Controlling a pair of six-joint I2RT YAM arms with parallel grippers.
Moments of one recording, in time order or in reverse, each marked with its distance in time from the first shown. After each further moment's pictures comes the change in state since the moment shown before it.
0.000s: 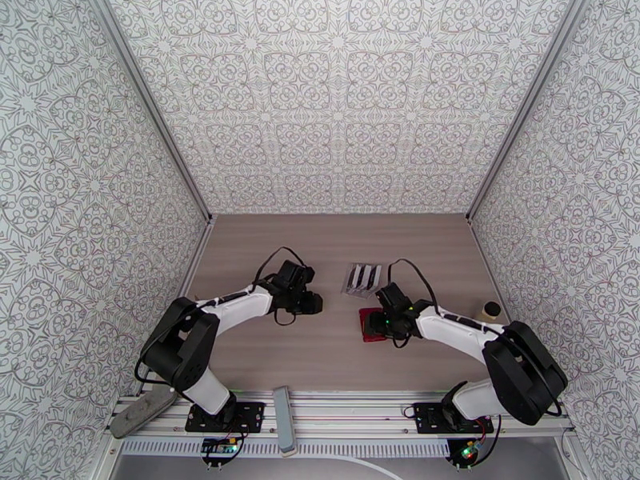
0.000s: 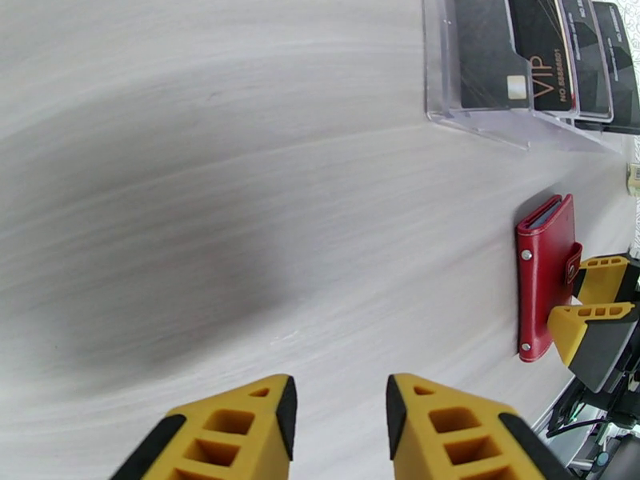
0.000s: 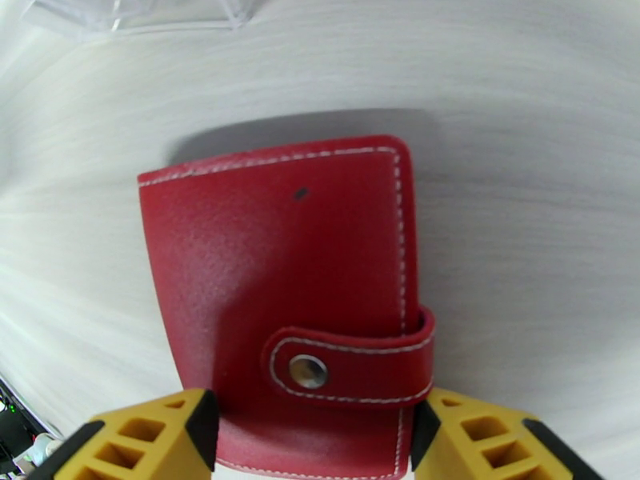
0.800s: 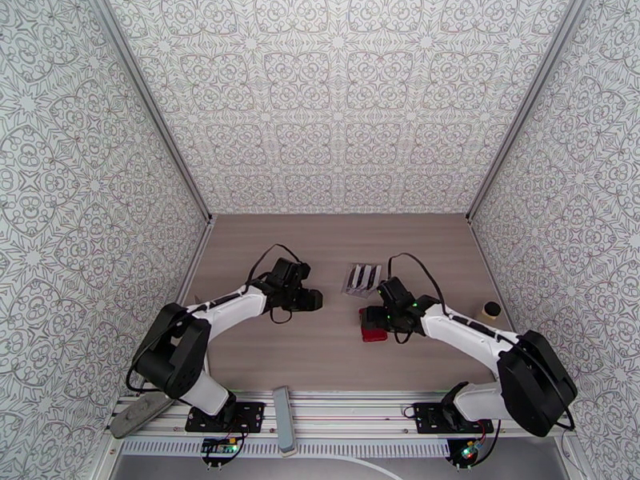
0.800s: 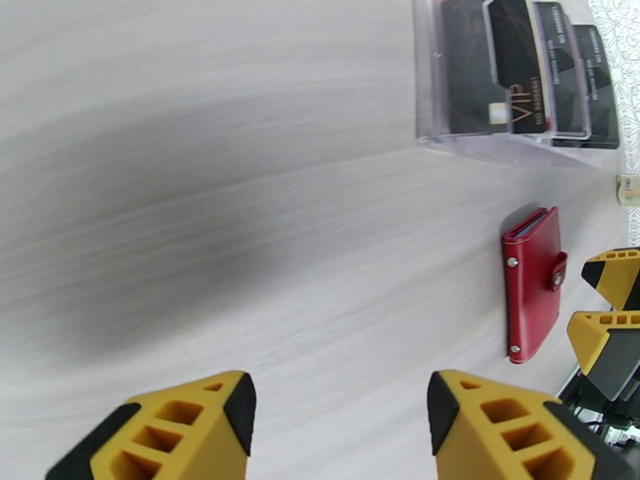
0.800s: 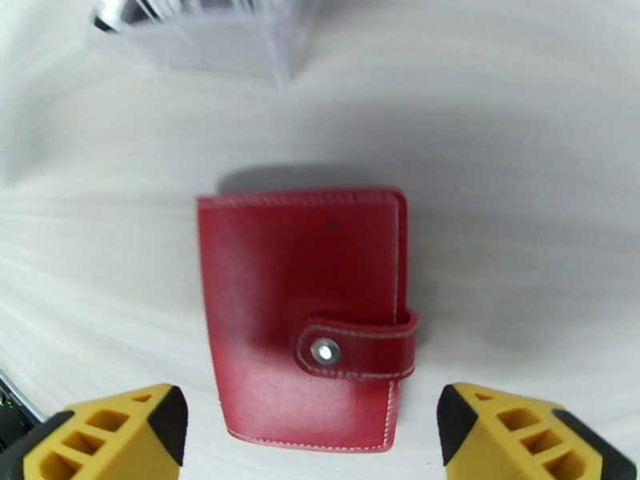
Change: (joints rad) left arm 0.028 -0.063 -0.006 -0.005 0.000 0.015; right arm 0.000 -0.069 0.082 -0.089 0.063 -0.067
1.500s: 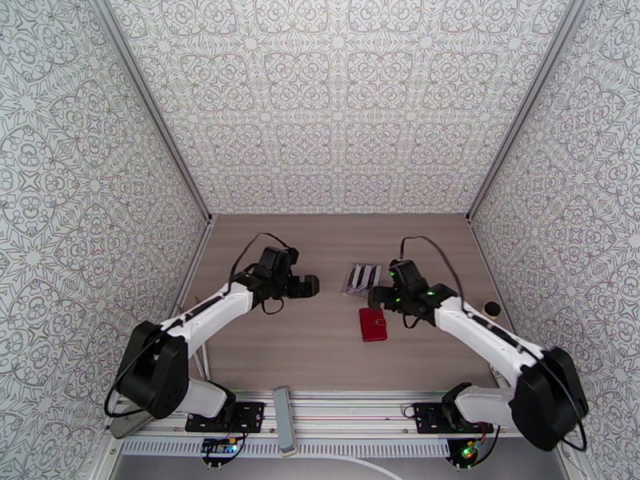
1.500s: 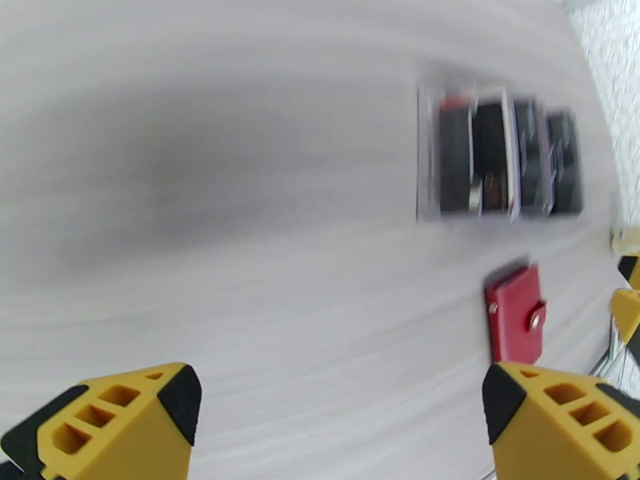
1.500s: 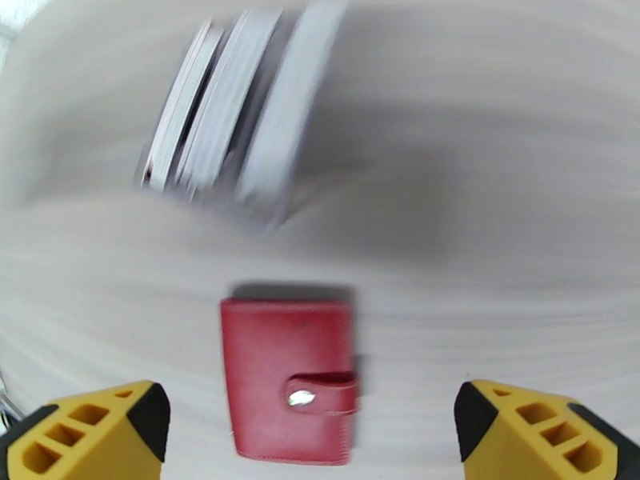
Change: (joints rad) left arm 0.091 -0.149 0.093 -0.098 -0.121 0.030; right arm -0.135 -0.138 0.111 -0.058 0.119 -0.086
